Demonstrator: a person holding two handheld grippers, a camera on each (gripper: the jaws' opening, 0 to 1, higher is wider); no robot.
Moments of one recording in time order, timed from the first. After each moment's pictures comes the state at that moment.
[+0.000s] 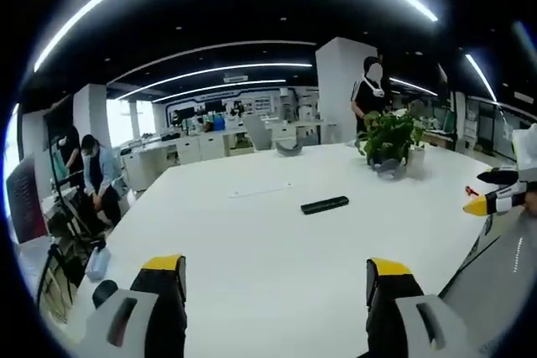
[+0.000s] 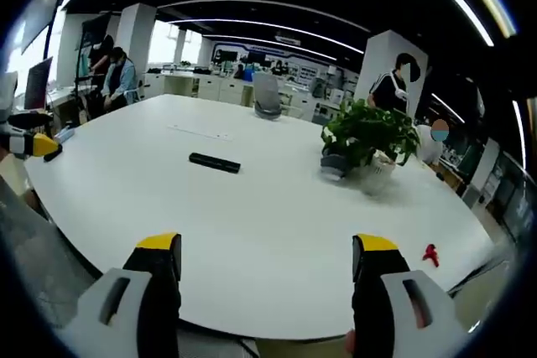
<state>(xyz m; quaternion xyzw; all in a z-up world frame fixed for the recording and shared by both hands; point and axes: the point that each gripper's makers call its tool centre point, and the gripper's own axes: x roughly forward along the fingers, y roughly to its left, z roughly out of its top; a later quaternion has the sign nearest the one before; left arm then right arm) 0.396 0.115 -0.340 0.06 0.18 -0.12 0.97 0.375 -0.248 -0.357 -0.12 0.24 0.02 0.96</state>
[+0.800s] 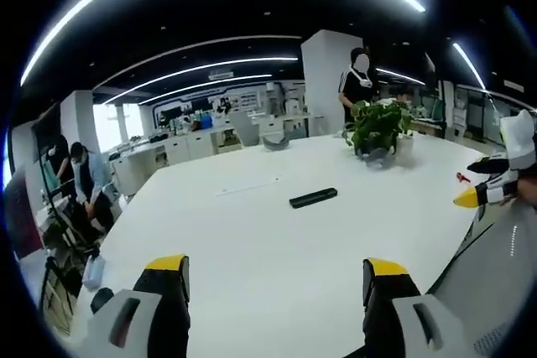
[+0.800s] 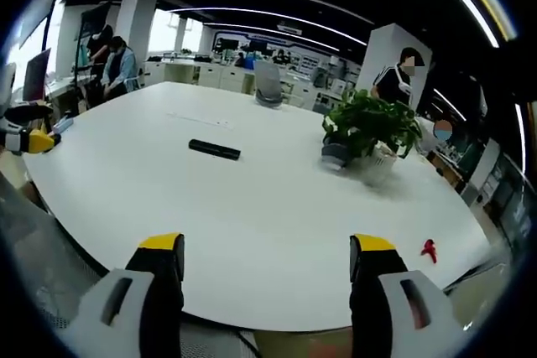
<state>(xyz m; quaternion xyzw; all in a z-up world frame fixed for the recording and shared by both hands) 0.394 0.101 -0.345 0.09 0.19 -0.15 0.97 0.374 -0.249 -0.369 -0.13 0.27 0.02 0.95</state>
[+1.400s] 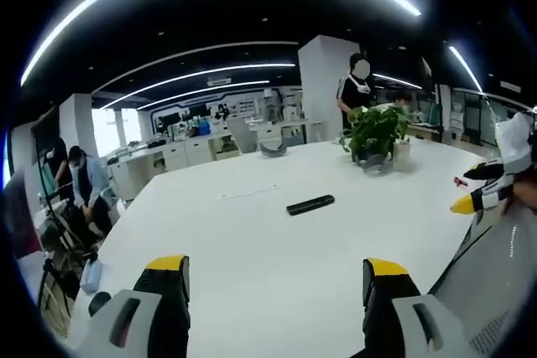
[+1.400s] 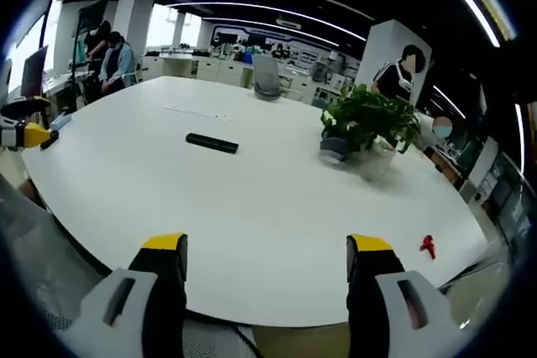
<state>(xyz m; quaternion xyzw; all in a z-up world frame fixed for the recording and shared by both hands) 0.395 0.099 -0.339 0.08 0.18 -0.15 0.97 0.371 -0.253 -0.379 -0.13 0.30 0.02 0.95</state>
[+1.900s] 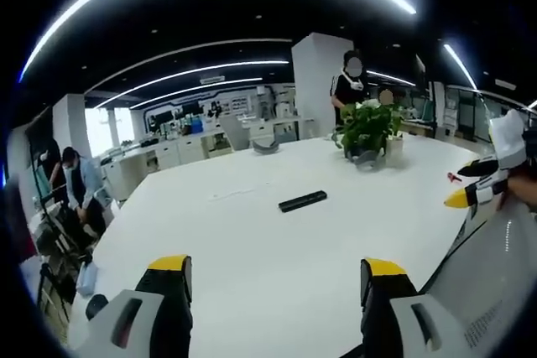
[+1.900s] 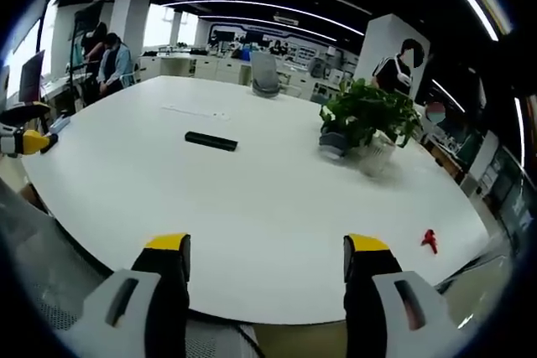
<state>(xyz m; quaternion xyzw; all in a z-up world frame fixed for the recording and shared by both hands) 0.389 0.086 -0.342 0.09 0.19 -0.19 0.96 0.370 -0.257 -0.376 -0.12 0.29 0.01 0.95</state>
